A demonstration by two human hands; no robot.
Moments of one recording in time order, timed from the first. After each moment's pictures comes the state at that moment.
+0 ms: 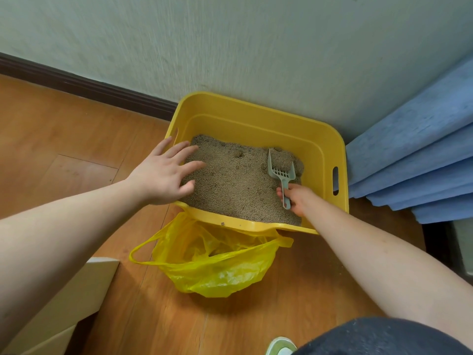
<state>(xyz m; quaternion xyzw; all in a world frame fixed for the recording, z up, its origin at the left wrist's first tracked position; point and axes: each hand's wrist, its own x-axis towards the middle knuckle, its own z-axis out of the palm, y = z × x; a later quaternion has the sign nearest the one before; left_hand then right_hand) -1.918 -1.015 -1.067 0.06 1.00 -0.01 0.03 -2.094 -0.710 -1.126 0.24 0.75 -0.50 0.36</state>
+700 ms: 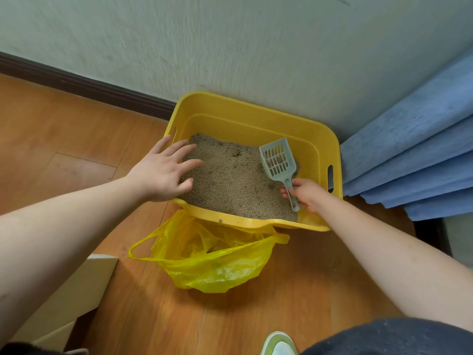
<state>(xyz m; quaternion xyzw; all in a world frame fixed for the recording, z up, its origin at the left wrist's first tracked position) -1.919 -1.015 -1.065 0.06 1.00 0.00 0.04 -2.092 -0.689 -1.080 0.09 0.84 -0.38 0.38</state>
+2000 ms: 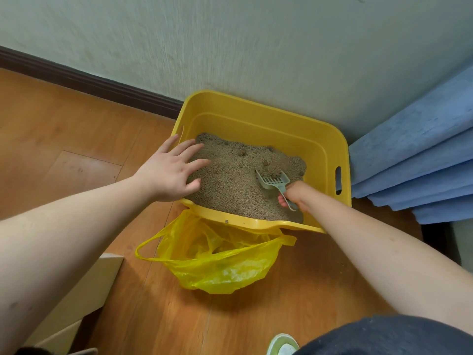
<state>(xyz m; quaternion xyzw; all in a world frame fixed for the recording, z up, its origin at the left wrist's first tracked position) -1.919 -1.016 -1.067 0.06 1.00 -0.01 0.03 -2.089 -0.723 -1.107 0.13 0.85 -0.31 0.41</state>
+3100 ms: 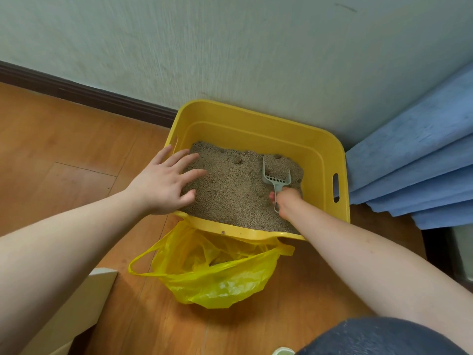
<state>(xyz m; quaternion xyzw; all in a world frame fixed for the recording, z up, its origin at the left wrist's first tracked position) -1.920 -1.014 -1.067 0.05 1.00 0.01 0.03 -2.093 -0.744 -1.143 0.35 0.74 -0.52 0.25</state>
